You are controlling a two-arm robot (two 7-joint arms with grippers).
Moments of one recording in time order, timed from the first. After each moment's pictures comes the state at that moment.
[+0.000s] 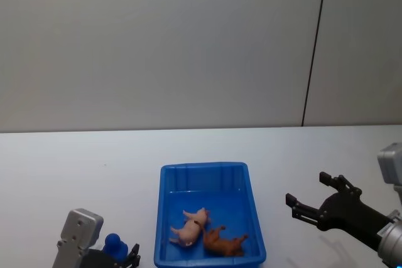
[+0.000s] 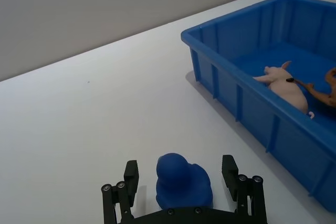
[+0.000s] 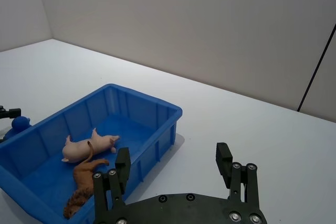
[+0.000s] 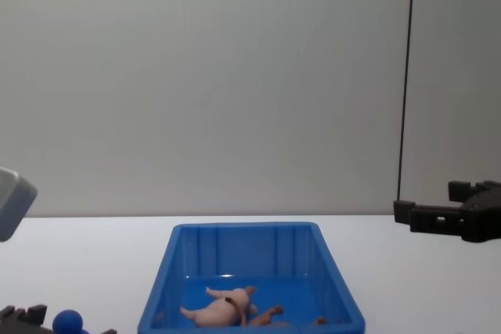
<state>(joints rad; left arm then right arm) -0.07 0.50 0.38 -1.51 -0.34 0.11 0.03 0.13 0.40 -0.23 -1.63 0.34 0.17 0.39</state>
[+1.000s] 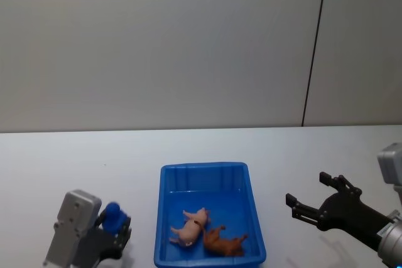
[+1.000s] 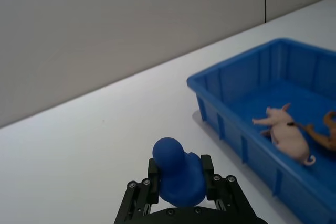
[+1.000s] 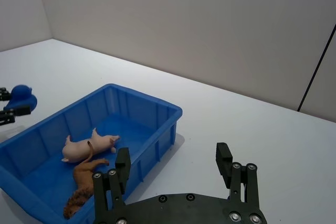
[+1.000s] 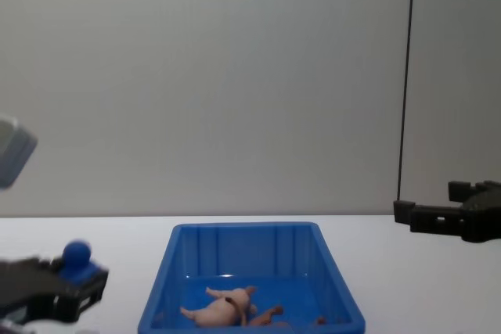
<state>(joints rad) -0.09 0.50 0.35 -1.54 -0.30 0.09 0.01 0.13 0.40 -0.23 -1.63 0.34 0.17 0.39</state>
